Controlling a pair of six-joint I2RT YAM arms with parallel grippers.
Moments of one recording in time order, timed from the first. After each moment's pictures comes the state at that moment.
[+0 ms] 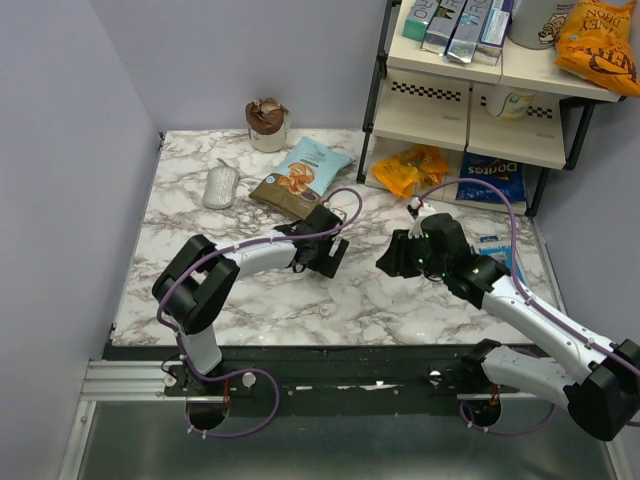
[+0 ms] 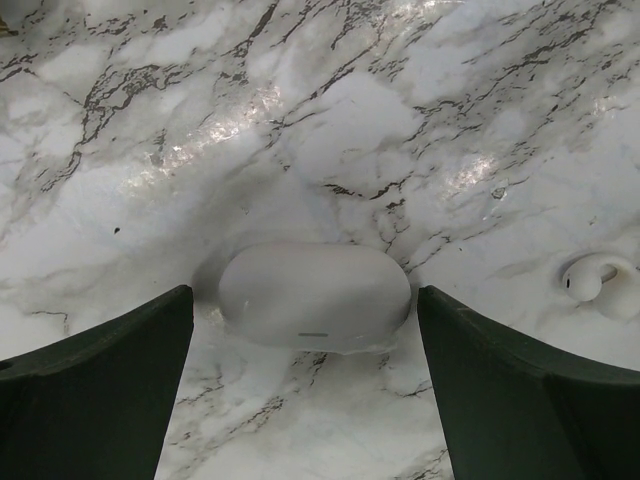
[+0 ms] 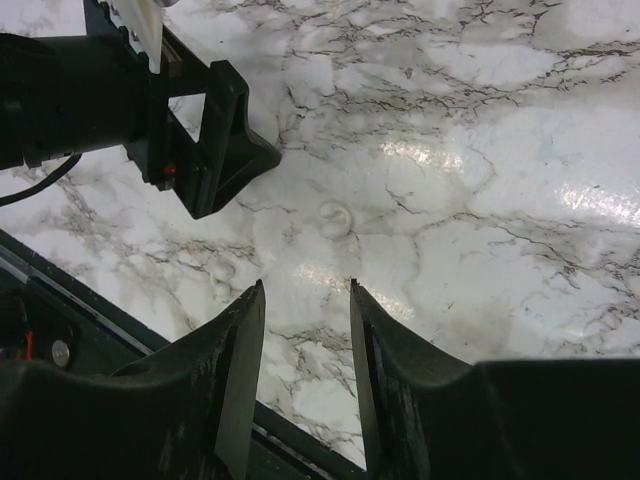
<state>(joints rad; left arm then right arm) -0.74 1.76 1.04 -0.31 -0.12 -0.22 0.61 1.01 0.73 -0.34 -0.10 0.47</state>
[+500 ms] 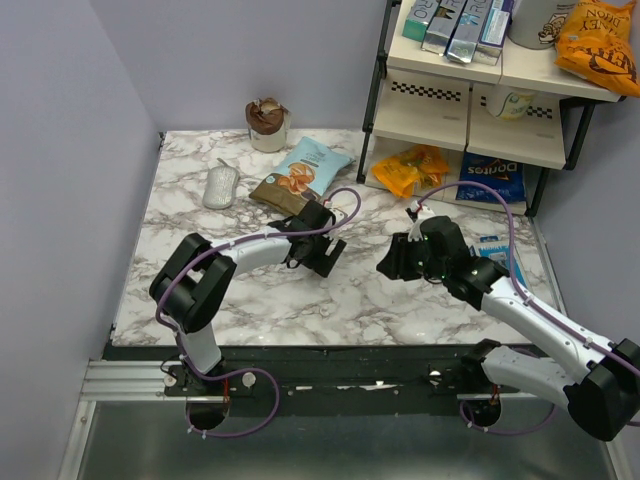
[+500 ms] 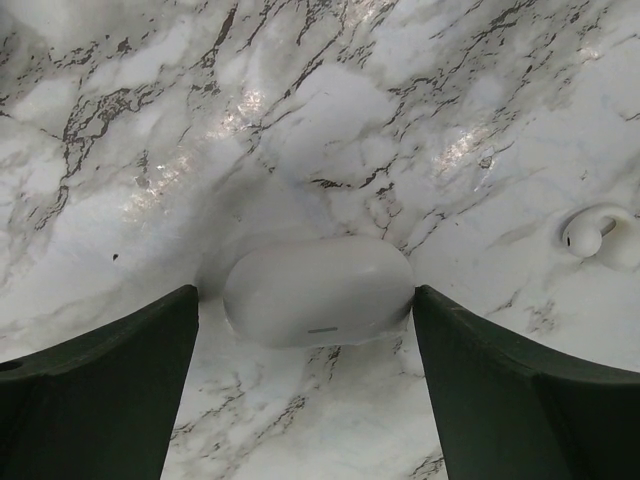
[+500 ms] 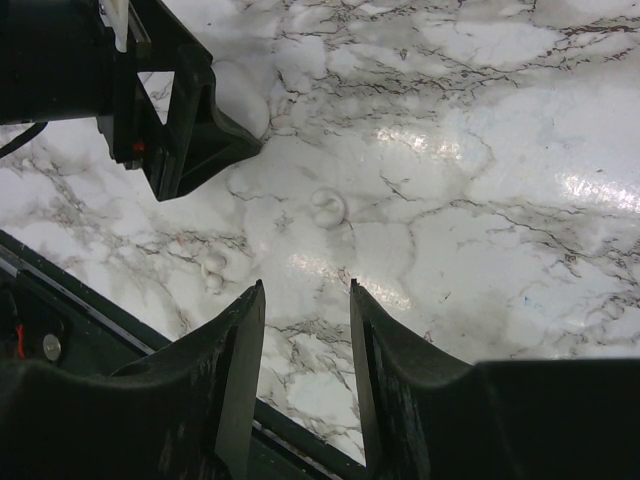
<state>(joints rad) -0.69 1.75 1.04 -0.31 0.03 -0.08 0.61 1.01 0.70 -0.34 -0.10 0.47</state>
